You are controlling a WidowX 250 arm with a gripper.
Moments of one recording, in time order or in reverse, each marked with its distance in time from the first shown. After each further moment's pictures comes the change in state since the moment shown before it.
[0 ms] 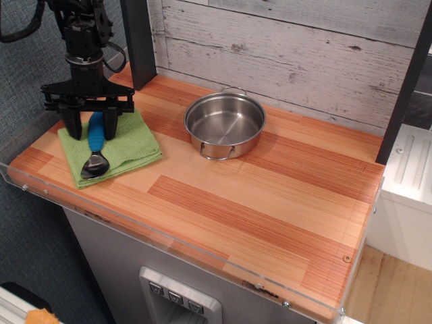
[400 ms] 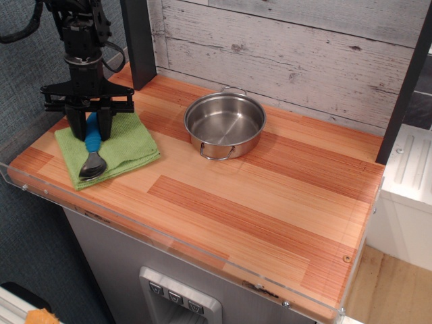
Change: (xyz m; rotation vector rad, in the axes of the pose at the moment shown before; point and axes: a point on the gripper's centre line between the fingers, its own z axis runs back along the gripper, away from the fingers) arm -0.004 0.001 0.000 -0.022 0.027 0.002
